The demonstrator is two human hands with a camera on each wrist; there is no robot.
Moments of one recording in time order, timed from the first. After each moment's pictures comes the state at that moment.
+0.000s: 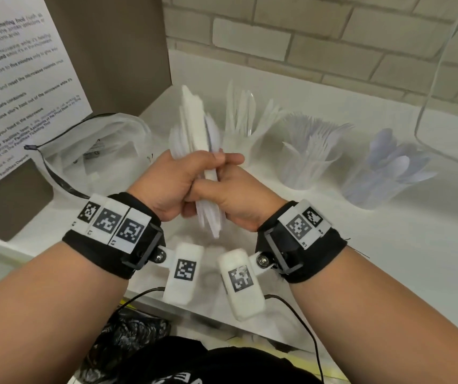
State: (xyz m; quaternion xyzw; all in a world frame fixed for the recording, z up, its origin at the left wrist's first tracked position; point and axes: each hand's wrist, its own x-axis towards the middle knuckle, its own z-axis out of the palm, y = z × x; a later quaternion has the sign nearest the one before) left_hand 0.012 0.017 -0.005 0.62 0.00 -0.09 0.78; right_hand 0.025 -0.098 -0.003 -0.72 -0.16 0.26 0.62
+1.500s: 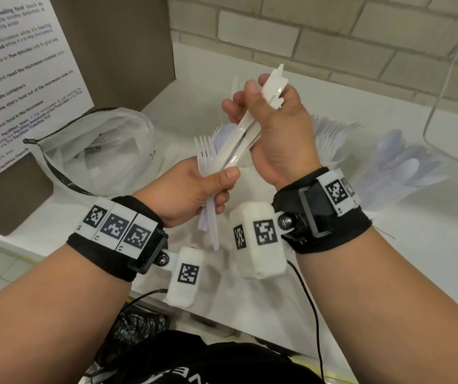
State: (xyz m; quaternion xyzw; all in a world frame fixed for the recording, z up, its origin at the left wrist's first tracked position) left_hand 0.018 0.014 -0.028 0.61 -0.07 -0.15 0.77; right_hand 0.066 -0.114 0.035 -0.51 -0.06 0.03 0.86
